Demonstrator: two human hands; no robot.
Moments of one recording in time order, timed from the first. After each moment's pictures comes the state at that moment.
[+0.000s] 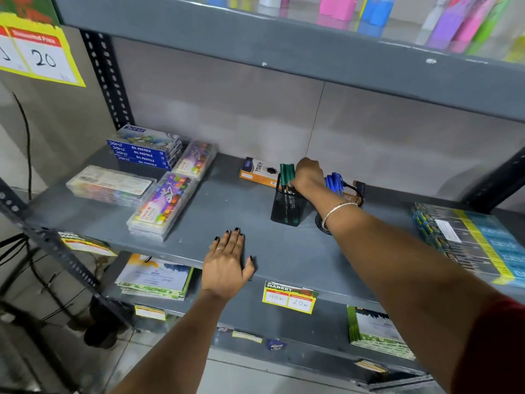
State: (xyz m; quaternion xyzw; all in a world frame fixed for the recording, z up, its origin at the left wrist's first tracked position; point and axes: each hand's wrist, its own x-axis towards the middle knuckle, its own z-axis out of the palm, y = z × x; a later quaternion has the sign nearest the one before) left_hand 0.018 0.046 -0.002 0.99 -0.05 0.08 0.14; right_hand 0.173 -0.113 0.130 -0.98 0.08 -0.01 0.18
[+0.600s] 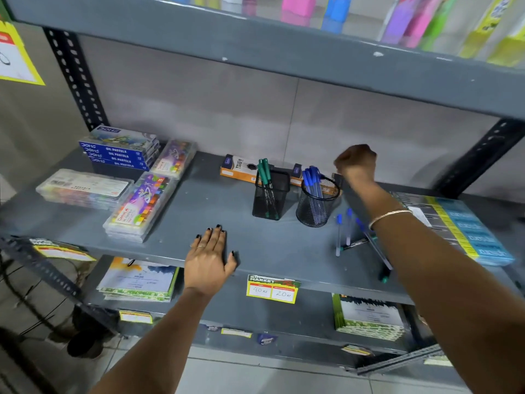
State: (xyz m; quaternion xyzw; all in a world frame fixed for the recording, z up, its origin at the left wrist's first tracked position) left_hand 0.018 0.046 -0.007 0.98 -0.05 0.09 0.14; right_hand 0.154 -0.234 0.165 -0.93 0.20 -0.15 0.27
